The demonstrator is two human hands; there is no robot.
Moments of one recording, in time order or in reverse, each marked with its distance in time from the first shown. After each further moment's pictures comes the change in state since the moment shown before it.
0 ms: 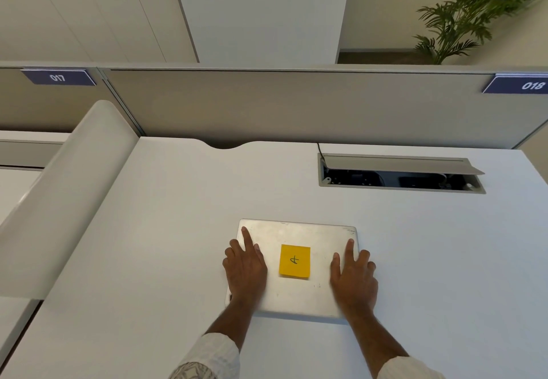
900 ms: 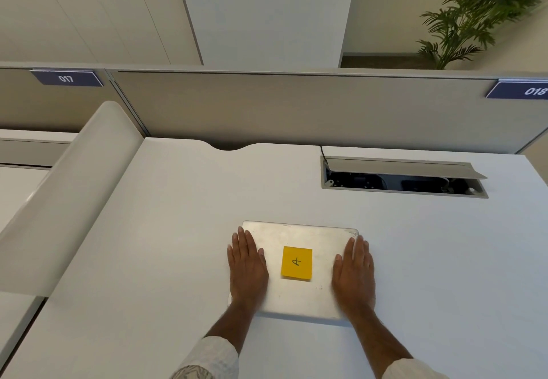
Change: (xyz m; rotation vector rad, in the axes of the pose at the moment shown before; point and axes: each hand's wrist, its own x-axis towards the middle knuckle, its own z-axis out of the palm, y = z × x) left_hand -0.002 -0.013 0.019 -0.148 0.096 0.154; right_hand 0.010 0.006 0.016 0.089 0.079 -0.212
